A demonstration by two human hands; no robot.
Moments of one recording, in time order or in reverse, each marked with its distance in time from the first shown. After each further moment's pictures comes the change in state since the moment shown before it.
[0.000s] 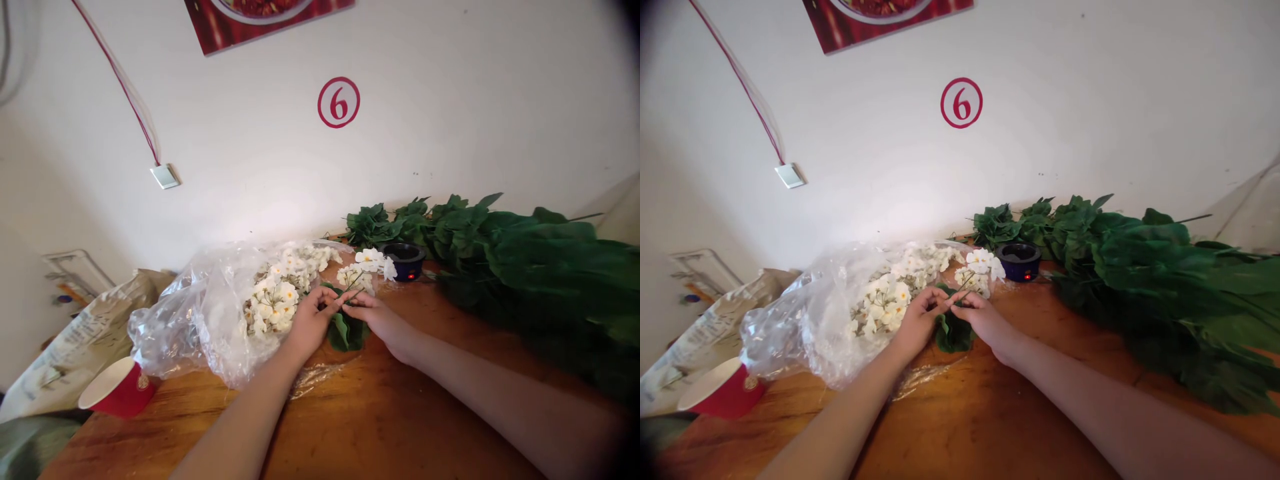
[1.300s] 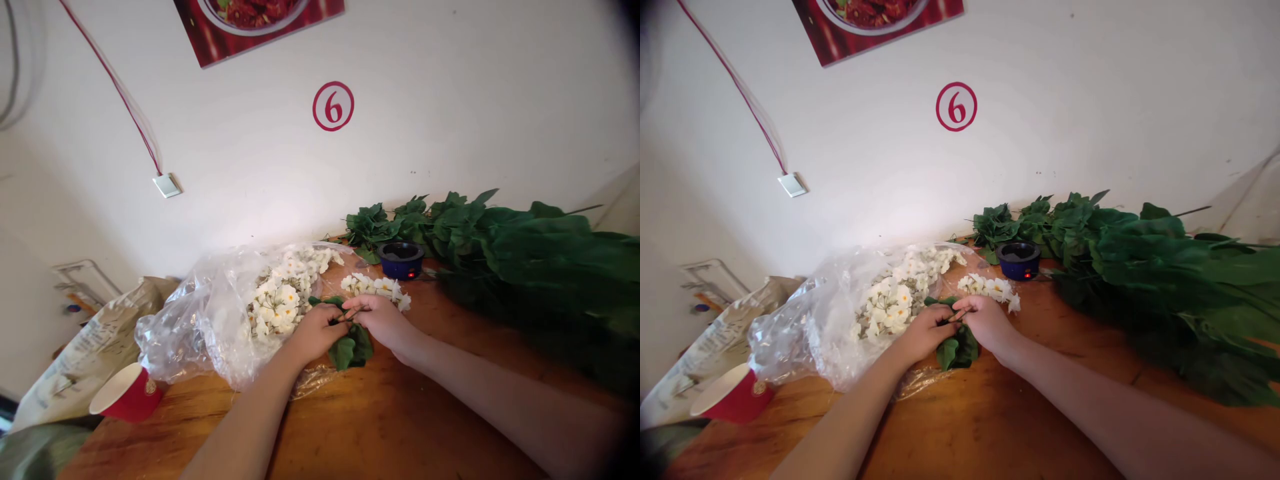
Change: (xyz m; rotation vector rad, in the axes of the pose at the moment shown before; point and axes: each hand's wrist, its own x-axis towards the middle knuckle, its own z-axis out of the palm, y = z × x) left_hand -0.004 0.011 -0.007 0.522 -0.356 0.148; right_hand -0.006 -0.007 0.001 -0.224 0.127 0.091
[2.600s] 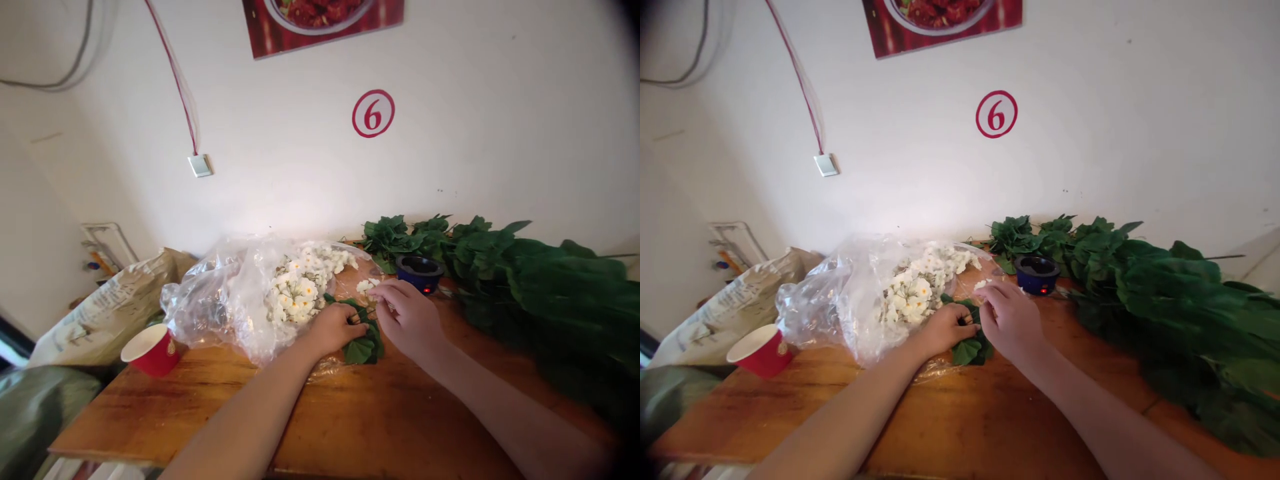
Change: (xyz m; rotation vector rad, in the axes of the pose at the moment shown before) left_hand -0.003 -0.015 0.015 0.074 0.115 -0.063; right_hand -0.022 -0.031 -0.011 -0.896 0.324 -0.791
